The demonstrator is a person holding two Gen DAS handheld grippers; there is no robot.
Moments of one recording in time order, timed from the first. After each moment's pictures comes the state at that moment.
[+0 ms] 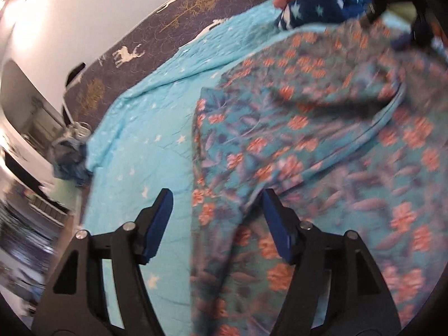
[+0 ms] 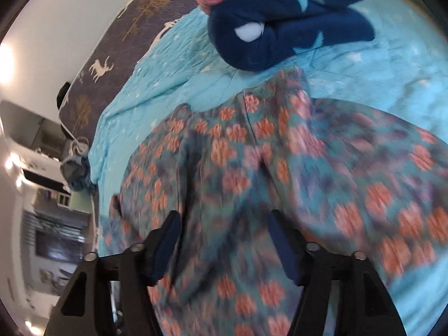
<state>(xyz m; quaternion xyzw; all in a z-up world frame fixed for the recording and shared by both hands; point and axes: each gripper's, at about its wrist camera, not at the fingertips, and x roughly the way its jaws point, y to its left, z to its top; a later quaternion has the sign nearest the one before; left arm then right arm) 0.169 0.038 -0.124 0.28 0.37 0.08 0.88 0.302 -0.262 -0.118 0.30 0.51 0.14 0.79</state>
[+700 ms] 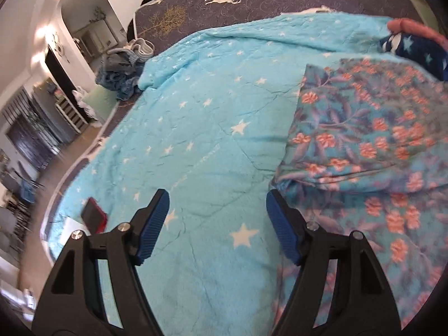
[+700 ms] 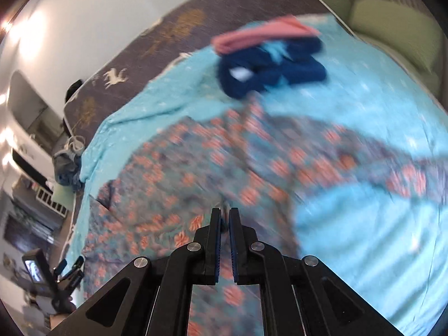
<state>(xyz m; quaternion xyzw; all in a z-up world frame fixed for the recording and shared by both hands) 0.138 0.155 -0.102 0.07 0.40 0.24 0.88 0.181 -0.294 -0.090 0.23 0.42 0.10 0.87</state>
